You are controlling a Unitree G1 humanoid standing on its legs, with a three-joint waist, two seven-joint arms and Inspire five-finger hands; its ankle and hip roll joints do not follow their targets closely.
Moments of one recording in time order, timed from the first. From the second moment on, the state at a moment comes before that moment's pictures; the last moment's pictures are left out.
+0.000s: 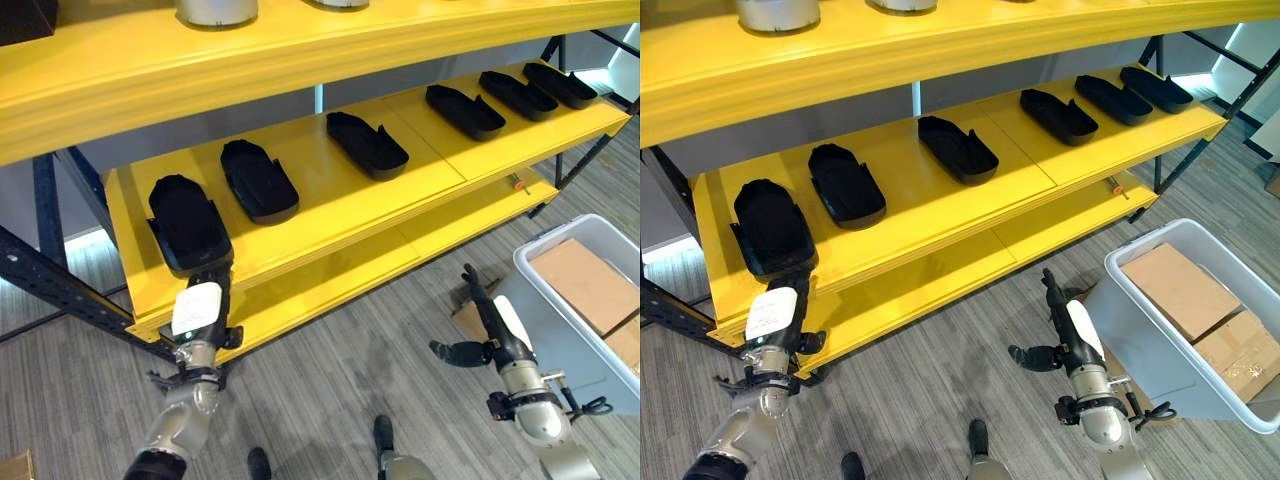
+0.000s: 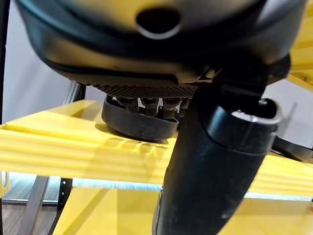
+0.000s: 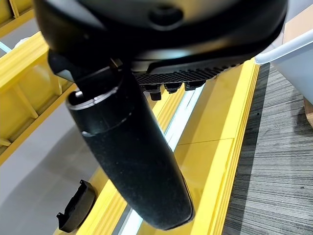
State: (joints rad) left arm -0.06 0.49 -0.15 0.31 0.75 0.11 0.43; right arm 0.19 -0.52 0.11 0.00 -0.14 -0.17 -0.18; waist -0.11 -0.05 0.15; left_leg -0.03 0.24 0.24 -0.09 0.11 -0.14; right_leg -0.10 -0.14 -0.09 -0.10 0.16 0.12
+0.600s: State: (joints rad) left arm -0.11 0.49 -0.16 0.43 0.75 0.13 0.44; right arm 0.19 -0.52 0.11 0.00 -0.13 -0.17 -0.18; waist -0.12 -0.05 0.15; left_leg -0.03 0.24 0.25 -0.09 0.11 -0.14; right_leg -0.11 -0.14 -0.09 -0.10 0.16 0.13
